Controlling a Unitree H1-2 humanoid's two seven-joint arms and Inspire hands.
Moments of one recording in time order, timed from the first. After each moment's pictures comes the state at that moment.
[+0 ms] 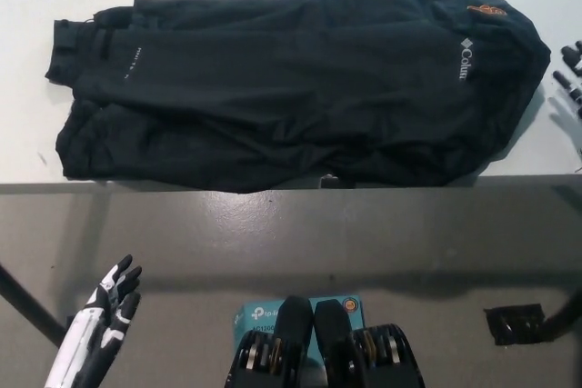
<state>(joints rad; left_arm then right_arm) 0.18 0.22 0.02 -0.32 0.02 0.14 -0.10 -0.74 -0.33 -0.40 0.67 0.67 0.38 0.16</state>
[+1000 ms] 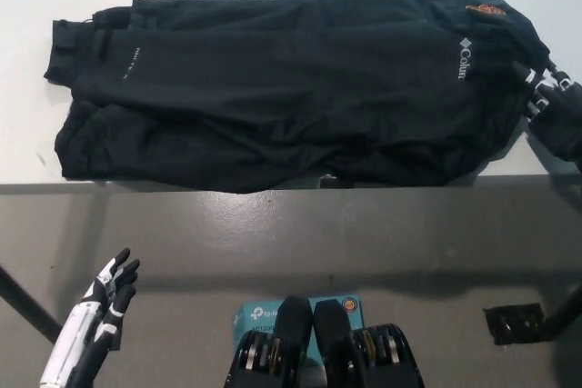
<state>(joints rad) 0.17 0.23 0.02 -0.34 0.01 0.15 -0.10 -0.81 -0.28 -0.41 0.86 0.65 0.34 0.24</state>
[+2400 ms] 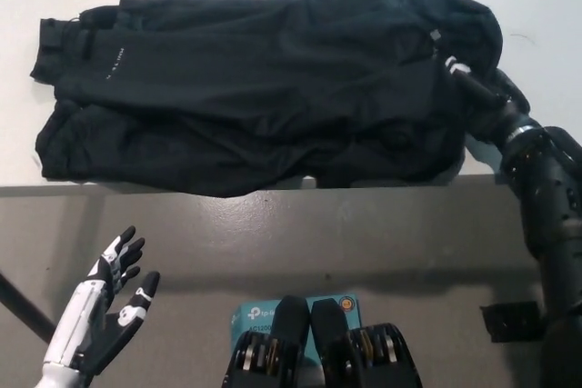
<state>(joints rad) 0.12 0.24 0.01 -0.38 0.03 0.19 -0.10 -0.90 -0.13 -0.36 0.87 0.51 0.28 0.11</state>
